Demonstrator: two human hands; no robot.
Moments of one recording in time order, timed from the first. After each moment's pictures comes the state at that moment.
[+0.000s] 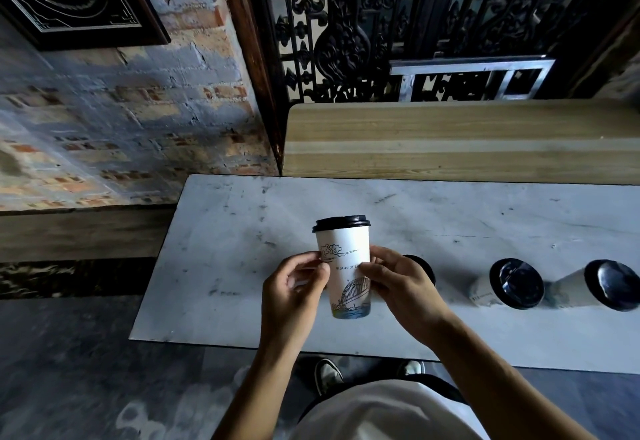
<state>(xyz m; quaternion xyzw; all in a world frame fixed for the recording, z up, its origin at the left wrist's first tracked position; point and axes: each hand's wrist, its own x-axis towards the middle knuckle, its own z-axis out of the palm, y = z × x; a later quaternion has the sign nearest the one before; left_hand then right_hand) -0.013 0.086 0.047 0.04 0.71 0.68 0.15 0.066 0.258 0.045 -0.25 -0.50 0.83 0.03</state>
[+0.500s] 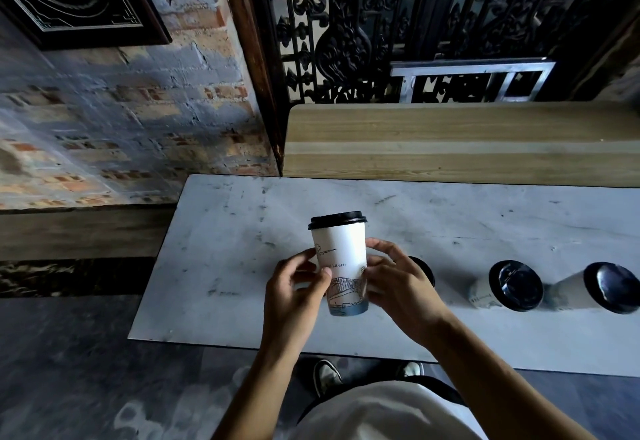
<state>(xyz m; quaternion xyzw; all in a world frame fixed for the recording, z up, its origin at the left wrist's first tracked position) -0.013 0.087 0.045 0.04 0.72 0.67 0.16 0.066 0.259 0.053 -0.27 -0.44 0.86 0.00</state>
